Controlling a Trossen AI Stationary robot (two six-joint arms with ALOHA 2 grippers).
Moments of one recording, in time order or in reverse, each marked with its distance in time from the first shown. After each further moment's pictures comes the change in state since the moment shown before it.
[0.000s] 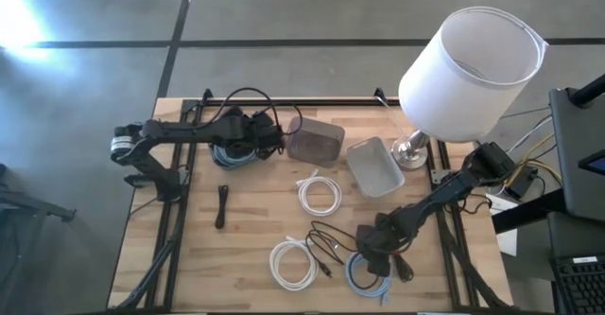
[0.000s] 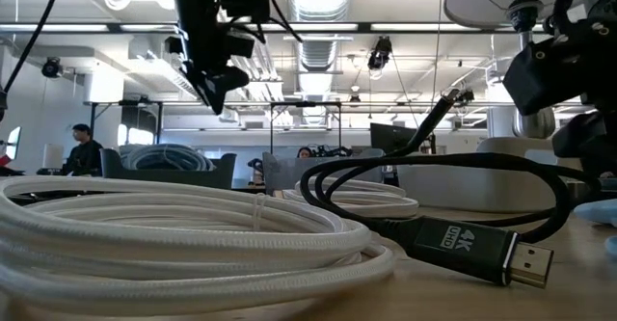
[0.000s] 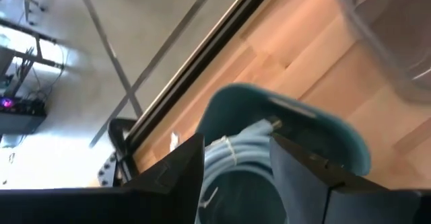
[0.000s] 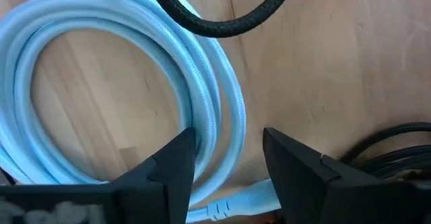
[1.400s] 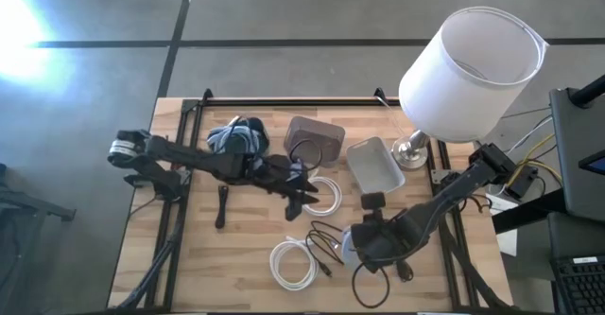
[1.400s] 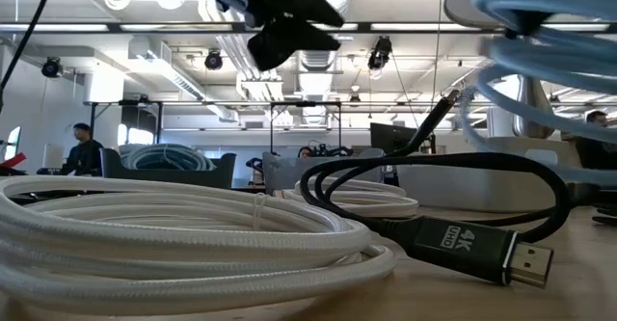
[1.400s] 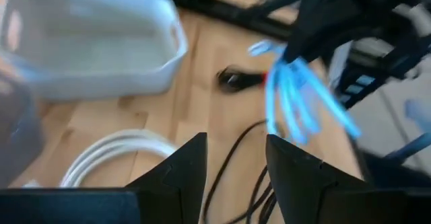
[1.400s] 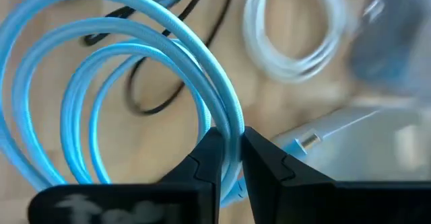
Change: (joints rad) left arm -0.289 0.004 -0.178 1.049 0.829 0.117; right arm 0.055 -0.025 0.570 -0.671 0.560 -0.492
